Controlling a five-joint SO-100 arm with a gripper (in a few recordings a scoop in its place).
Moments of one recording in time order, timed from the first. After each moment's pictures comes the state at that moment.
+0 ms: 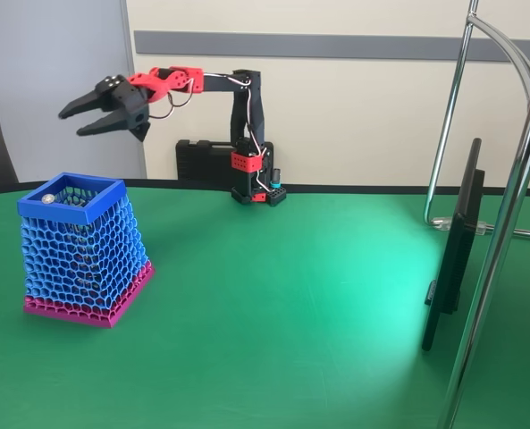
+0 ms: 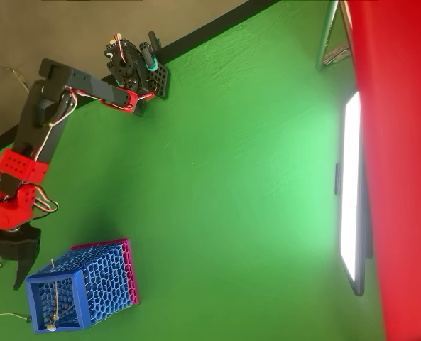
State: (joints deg) arm 40.9 94.9 84.3 26.5 56.0
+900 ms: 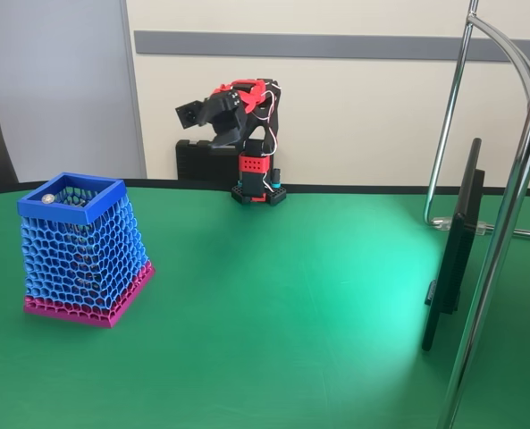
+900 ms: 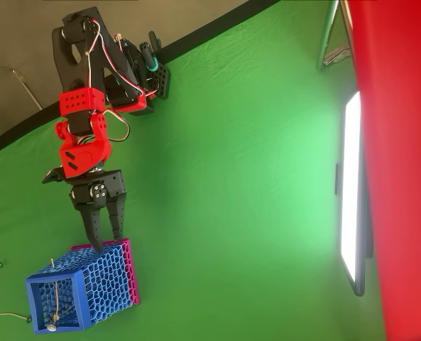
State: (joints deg) arm 12.2 140.4 134.0 17.0 14.6
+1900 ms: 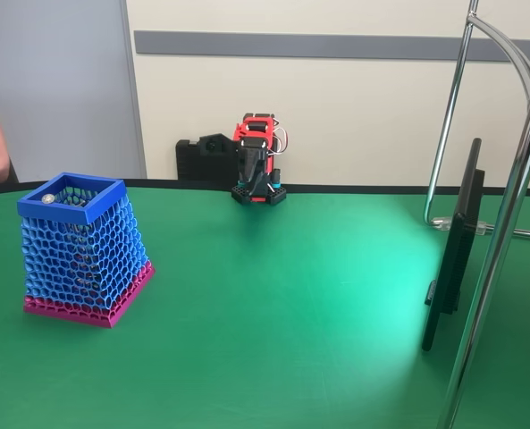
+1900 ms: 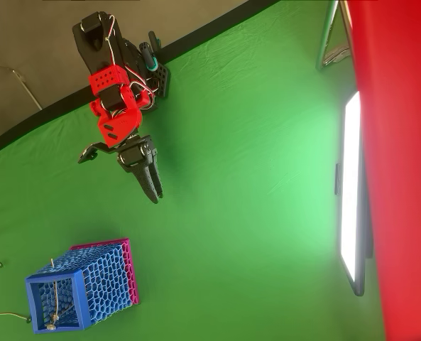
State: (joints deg) arm 2.6 182.9 176.0 22.7 -1.4
